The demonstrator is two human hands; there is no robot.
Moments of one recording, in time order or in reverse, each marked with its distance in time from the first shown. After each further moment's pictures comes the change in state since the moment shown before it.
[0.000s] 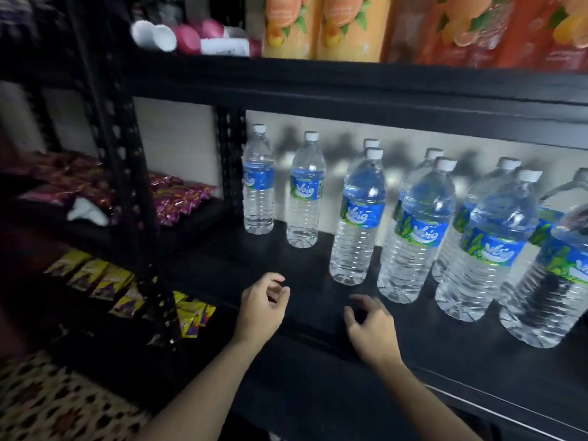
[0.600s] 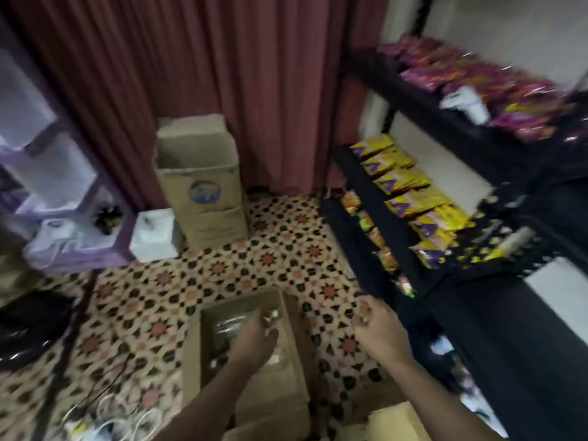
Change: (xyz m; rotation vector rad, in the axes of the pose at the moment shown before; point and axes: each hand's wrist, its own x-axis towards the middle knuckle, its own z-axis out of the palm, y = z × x) left_hand -0.378 -0.244 -0.339 0.255 0.373 -1.110; right_hand -0.303 -0.189 0.318 -0.251 -1.139 -0.427
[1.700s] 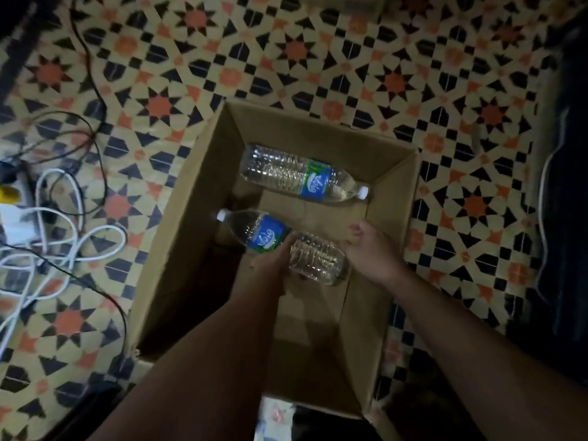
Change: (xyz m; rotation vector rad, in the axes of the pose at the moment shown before) left_hand 0.325 -0.391 0.299 -1.030 0.119 -1.153; right_hand 0.338 0.112 0.524 -0.222 -0.606 -0.098
